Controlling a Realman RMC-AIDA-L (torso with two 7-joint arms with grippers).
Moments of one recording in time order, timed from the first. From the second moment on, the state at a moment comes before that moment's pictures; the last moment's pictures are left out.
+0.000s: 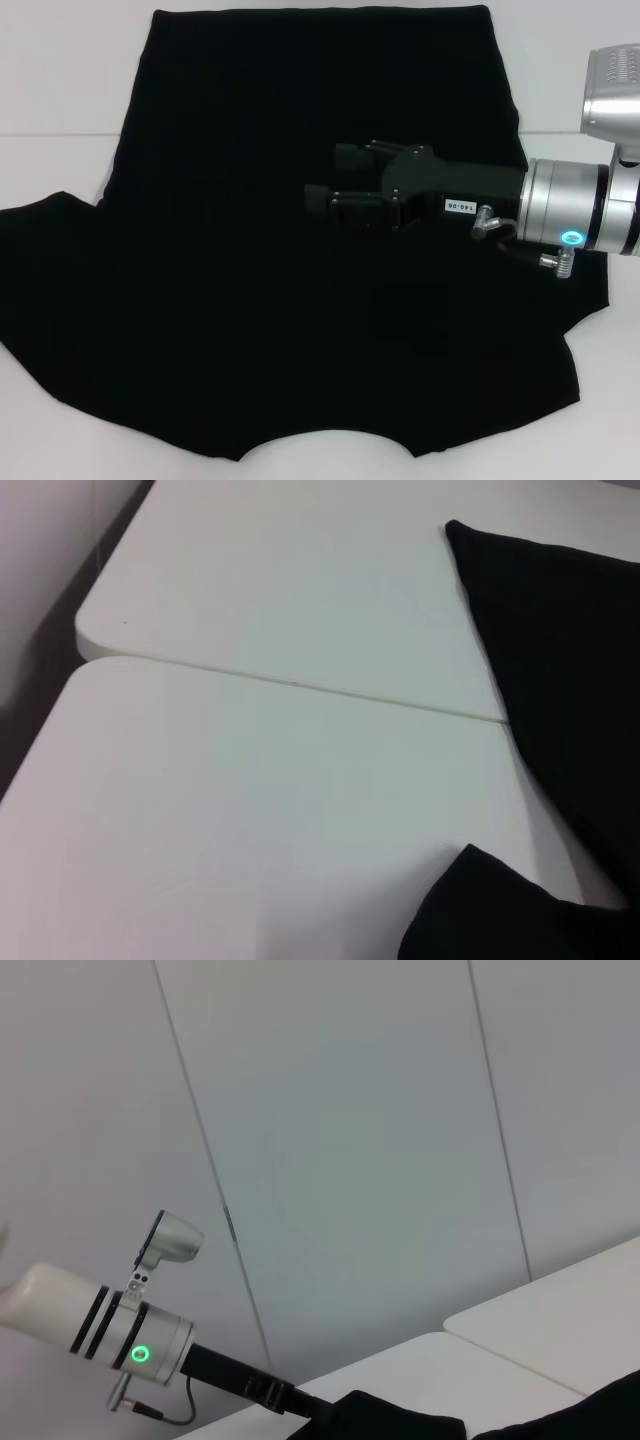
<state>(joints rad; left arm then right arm) -0.52 -2.08 0.45 0.86 2.48 0.88 -2.14 0.80 2.10 -0.82 -0.45 -1.74 -1.36 1.38</state>
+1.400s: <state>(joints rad) -0.49 -2.09 0.38 0.93 2.48 1.07 -2.17 0.79 2.10 -0.83 -0.44 -1.74 -1.36 1.35</state>
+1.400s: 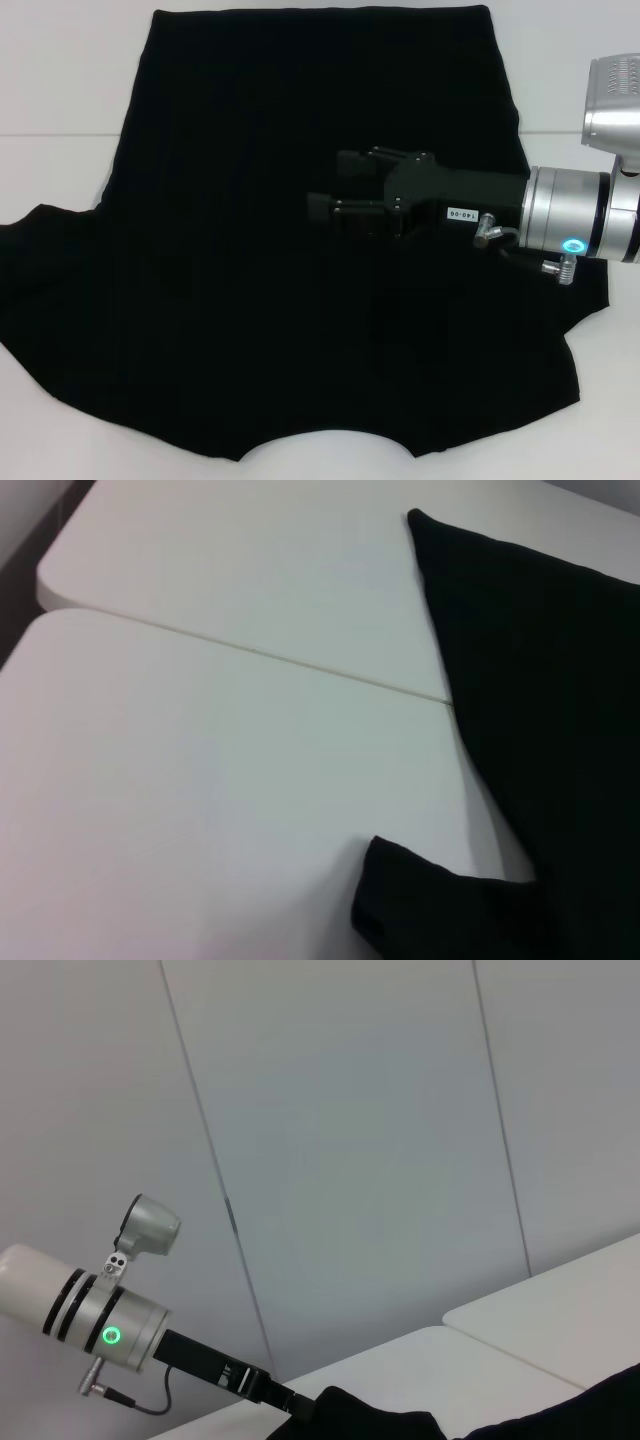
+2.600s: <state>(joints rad) -0.60 -2.09 0.40 0.82 2.30 1.27 -1.96 0.77 2.10 -0.82 -0.43 -1.74 -1.37 1.32</state>
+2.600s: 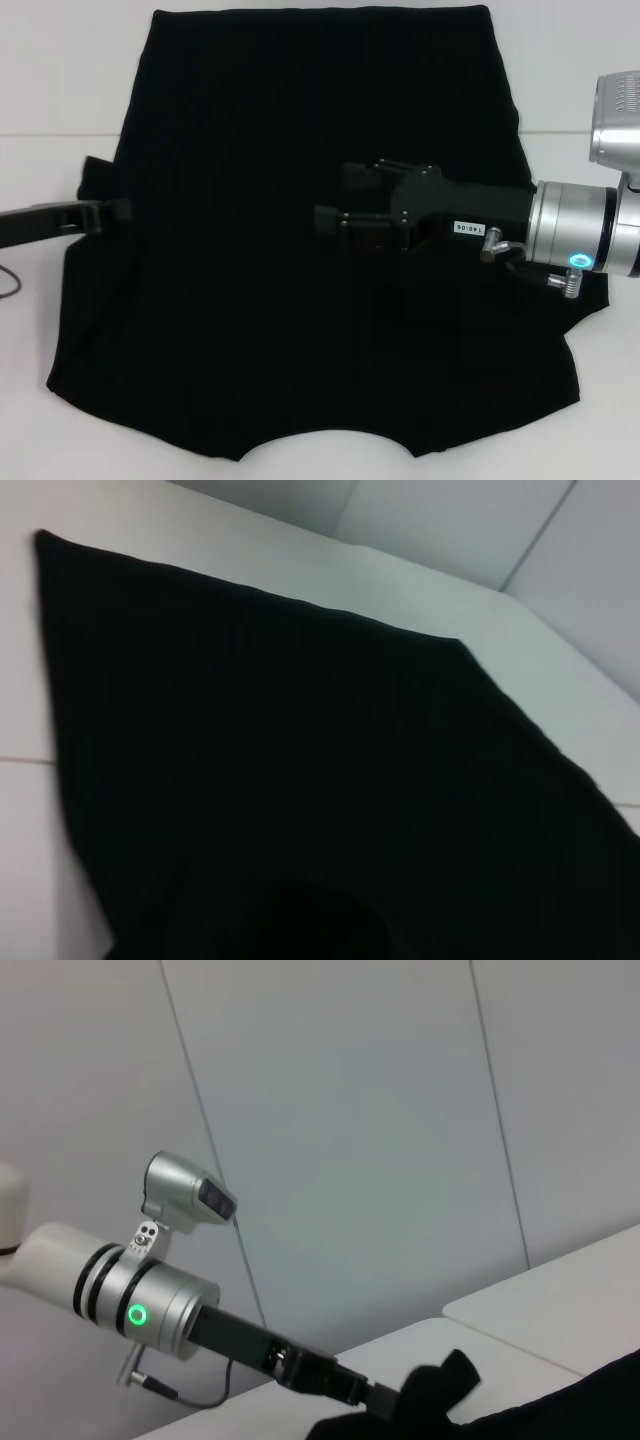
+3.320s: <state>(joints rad) -0.62 -2.14 0.43 0.75 2.26 1.29 -1.86 0.77 2.09 -0.82 -0.43 -1.73 -1.37 1.32</state>
